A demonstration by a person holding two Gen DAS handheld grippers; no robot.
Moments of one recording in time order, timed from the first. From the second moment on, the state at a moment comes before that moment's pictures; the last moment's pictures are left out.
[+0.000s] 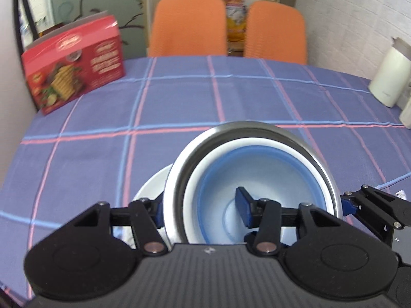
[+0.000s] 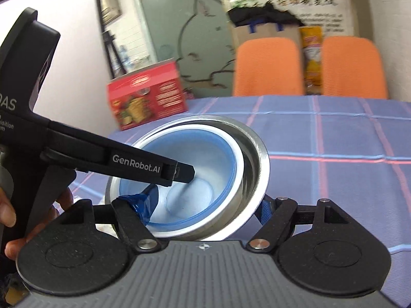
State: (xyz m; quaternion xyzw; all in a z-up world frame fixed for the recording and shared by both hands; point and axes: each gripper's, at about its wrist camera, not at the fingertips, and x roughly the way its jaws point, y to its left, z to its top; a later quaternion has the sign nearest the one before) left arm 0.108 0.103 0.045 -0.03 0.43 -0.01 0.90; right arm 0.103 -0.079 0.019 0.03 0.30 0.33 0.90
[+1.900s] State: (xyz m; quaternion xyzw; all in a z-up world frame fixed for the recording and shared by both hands) left arm -0.090 0.046 -0.011 0.02 0.32 0.00 0.95; right arm -0.015 -0.185 -0.022 0.14 0.29 0.06 0.94
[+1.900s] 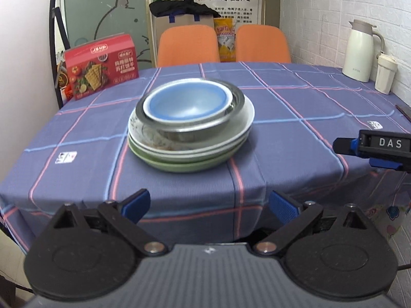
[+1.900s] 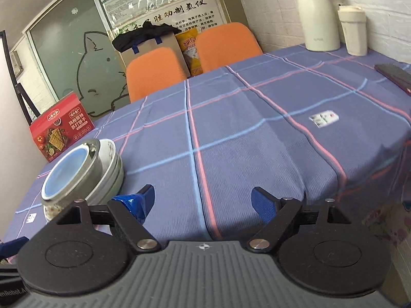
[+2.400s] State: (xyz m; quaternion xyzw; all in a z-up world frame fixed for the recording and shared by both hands) left arm -0.087 0.048 -0.018 0.00 0.33 -0.01 0.94; right arm -0.025 -0.170 -0.025 0.12 0.30 0.10 0.94
